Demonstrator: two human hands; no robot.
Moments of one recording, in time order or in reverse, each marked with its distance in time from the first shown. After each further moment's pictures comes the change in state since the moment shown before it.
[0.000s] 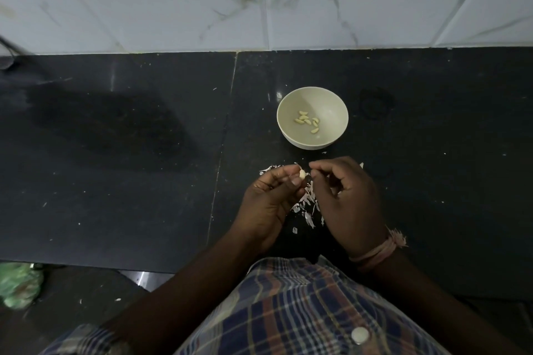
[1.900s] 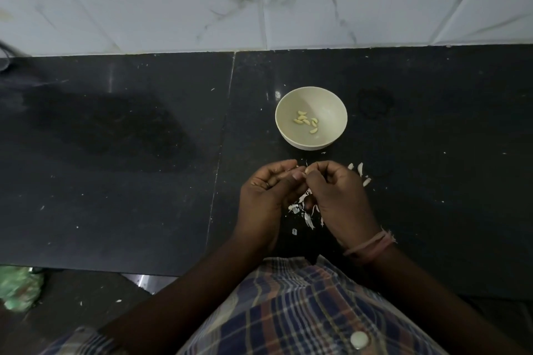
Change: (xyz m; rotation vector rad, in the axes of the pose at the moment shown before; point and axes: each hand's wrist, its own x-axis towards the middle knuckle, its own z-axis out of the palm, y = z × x) left_hand -0.004 0.003 0.013 0.068 0.085 0.139; right_hand 0.011 -0.017 0.011 0.491 -0.126 0.613
